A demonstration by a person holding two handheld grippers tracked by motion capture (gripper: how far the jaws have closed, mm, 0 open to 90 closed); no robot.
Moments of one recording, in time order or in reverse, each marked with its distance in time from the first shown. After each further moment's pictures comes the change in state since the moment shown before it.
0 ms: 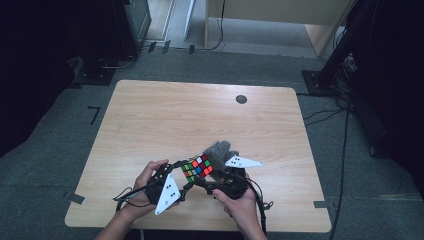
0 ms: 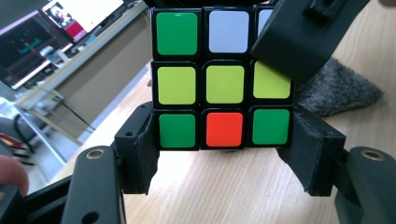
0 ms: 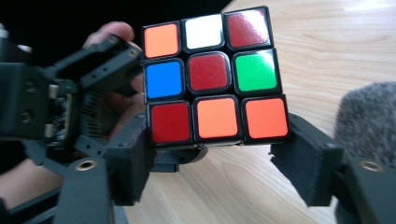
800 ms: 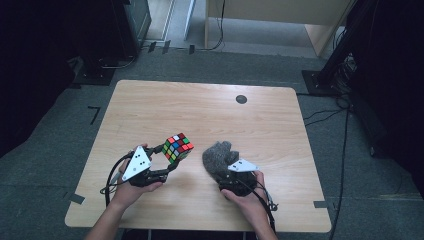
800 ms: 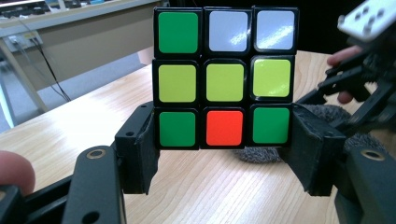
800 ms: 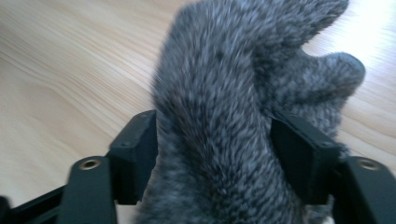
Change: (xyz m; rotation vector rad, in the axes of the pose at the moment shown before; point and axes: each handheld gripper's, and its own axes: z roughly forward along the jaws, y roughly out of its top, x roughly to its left) left arm 0.066 -0.022 -0.016 -0.055 -0.032 -0.423; right arm -0.049 -0.029 0.005 0.184 -0.501 -0.253
